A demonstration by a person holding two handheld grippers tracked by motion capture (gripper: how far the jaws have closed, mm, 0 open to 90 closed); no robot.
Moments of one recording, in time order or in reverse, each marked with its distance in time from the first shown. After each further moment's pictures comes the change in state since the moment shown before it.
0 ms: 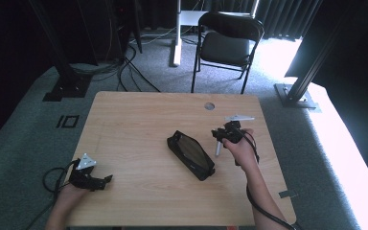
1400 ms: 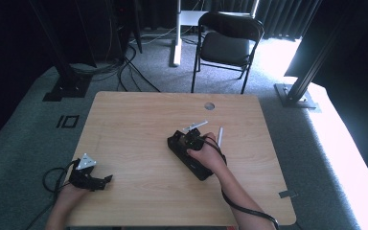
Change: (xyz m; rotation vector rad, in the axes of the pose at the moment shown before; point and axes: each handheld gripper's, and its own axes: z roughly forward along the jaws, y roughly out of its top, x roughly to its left) left arm 0.000 0.000 0.000 0.000 0.000 0.000; right arm 0.092 -0.004 0.070 0.213 0.118 -0.200
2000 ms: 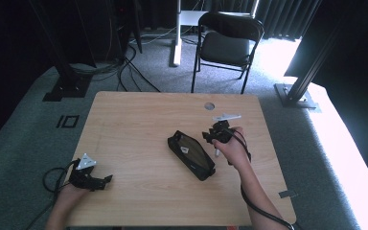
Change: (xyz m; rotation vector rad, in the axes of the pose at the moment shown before) left arm 0.000 0.000 0.000 0.000 0.000 0.000; right arm -0.063 -0.017 -0.062 -0.151 -0.124 0.129
